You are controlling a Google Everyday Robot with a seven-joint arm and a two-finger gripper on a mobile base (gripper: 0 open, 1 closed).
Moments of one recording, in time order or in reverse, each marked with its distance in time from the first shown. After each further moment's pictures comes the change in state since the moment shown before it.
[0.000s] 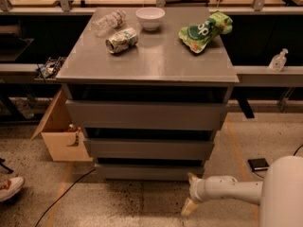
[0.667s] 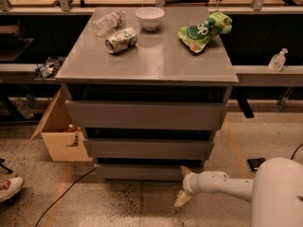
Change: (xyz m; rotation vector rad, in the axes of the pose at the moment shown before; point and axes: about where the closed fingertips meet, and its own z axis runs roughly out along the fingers) arm -0.028 -0.032 0.037 0.048 -0.059 -0.069
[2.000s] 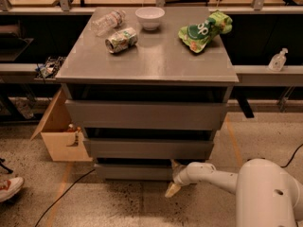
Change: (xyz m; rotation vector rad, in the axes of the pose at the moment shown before) arm -0.033 -0.035 0.054 -0.007 -0.053 -0.032
